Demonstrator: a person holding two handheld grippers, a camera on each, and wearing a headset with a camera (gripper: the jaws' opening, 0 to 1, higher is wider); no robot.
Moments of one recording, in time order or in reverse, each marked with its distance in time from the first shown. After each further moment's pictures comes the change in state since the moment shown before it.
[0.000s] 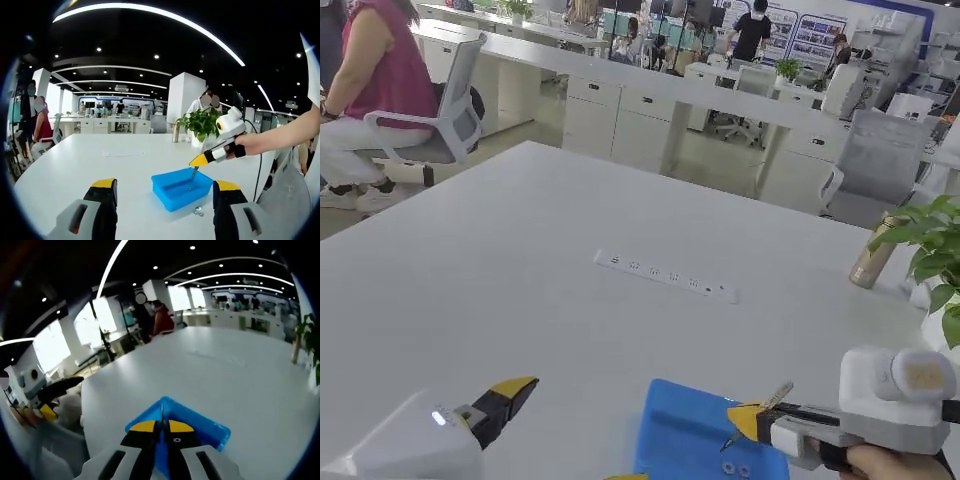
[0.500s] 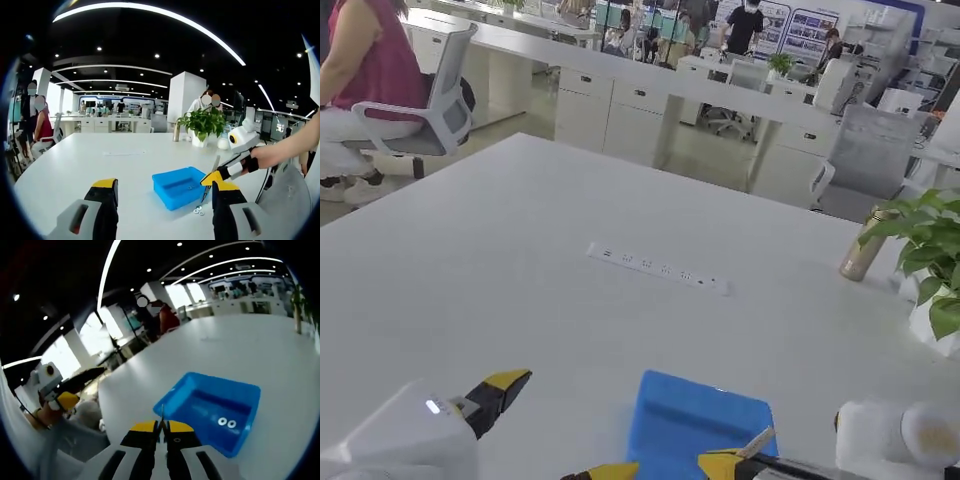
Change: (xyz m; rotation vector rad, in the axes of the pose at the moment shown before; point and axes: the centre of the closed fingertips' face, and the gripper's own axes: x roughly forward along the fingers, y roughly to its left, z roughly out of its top) left arm -0.001 0.002 -0.002 -0.006 0.006 0.006; right arm 0.002 0.037 -0.062 0.137 0.038 0.094
